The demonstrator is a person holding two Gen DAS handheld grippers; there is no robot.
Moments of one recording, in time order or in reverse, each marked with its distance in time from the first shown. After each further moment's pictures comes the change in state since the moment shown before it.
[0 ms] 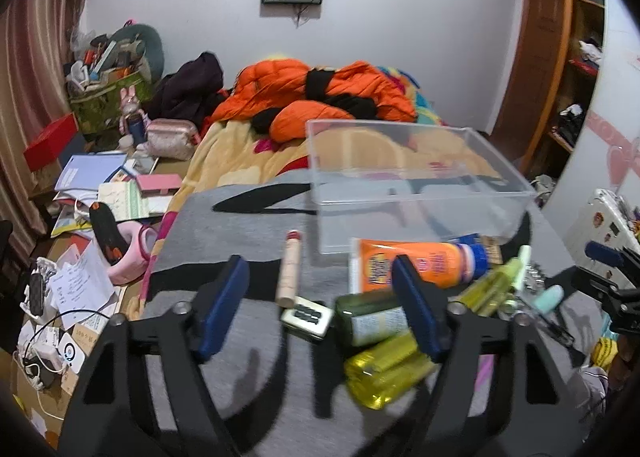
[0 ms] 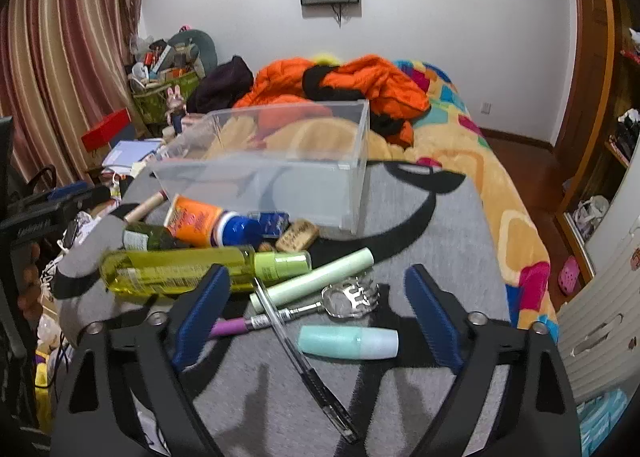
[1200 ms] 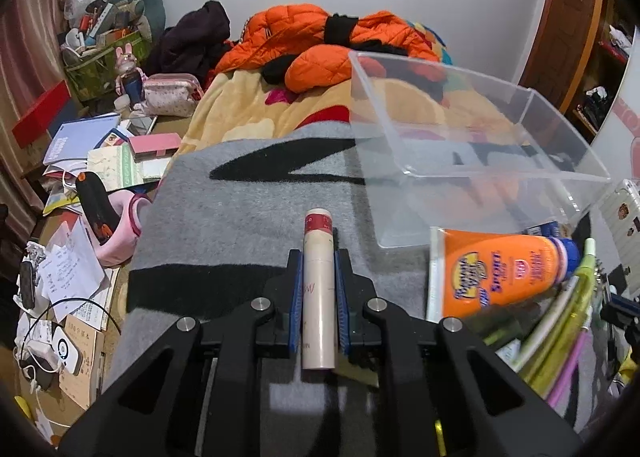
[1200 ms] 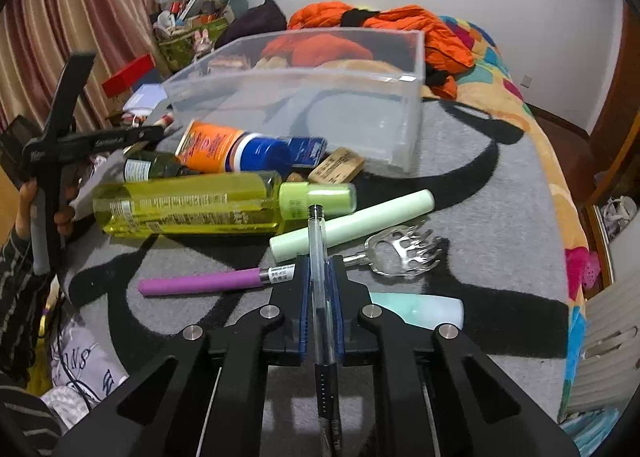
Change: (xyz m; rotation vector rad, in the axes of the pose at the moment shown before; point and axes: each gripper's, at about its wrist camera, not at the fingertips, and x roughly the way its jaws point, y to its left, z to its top) left arm 0.081 0.028 0.002 -0.015 0.145 0.019; right arm 0.042 0.008 -0.022 -0.073 0.161 0.102
